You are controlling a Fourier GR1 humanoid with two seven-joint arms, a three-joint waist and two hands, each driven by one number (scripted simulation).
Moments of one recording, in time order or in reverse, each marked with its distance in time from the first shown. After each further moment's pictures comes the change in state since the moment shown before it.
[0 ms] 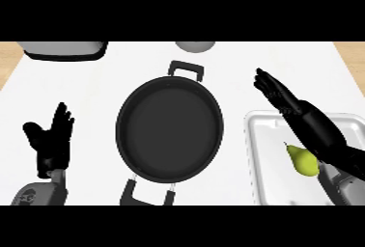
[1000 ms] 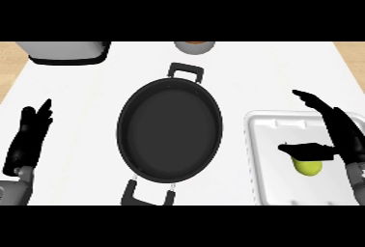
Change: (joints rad) left arm -0.006 0.216 -0.048 -0.045 -0.130 -0.136 0.234; right arm 0.102 -0.178 -0.005 0.086 0.422 -0.268 0.448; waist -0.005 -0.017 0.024
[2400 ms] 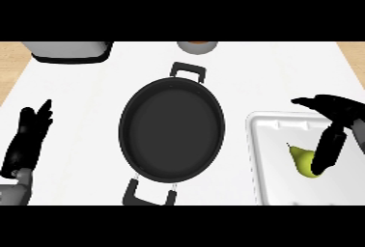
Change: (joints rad) left arm 0.024 -0.022 0.022 -0.068 -0.036 -0.030 0.043; right arm -0.342 -0.145 0.149 0.116 -0.292 0.732 0.615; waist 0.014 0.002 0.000
